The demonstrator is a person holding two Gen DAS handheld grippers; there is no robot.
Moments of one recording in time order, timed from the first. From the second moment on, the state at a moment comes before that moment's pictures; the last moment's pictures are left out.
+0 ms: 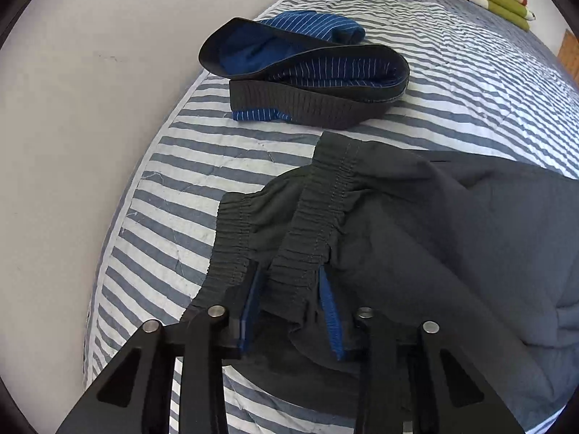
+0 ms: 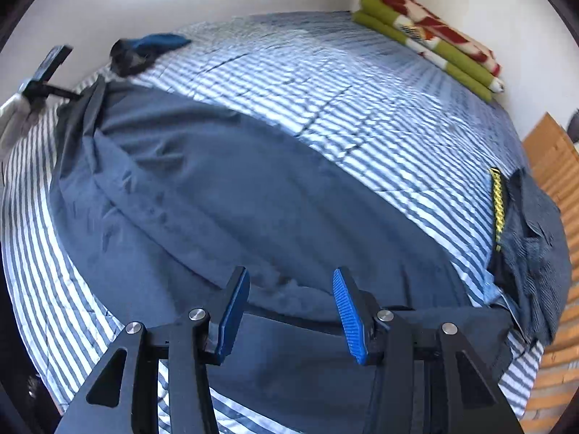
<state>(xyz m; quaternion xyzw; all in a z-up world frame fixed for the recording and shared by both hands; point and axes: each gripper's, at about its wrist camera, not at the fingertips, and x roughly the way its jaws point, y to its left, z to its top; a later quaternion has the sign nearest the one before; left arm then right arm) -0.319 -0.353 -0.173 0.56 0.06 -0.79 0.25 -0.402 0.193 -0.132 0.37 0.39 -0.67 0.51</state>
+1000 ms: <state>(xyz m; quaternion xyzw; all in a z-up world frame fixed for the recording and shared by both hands) -0.264 -0.359 -0.143 0.53 0.04 -0.81 0.25 -0.432 0.080 -0.129 0.36 0.39 -0.71 0.46</state>
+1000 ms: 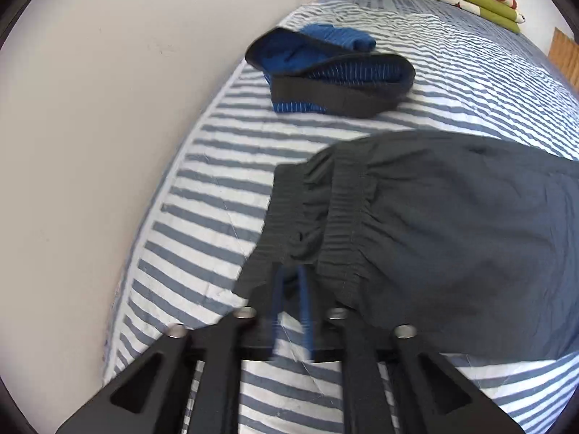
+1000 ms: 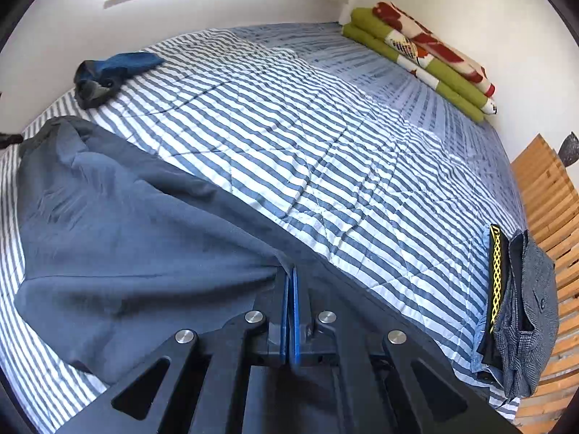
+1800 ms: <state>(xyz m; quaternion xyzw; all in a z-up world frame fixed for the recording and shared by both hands) -0.299 -0.391 -0.120 0.46 0.11 -0.84 0.26 -0.434 0.067 -0.136 0.36 0.39 -0.70 0.48</state>
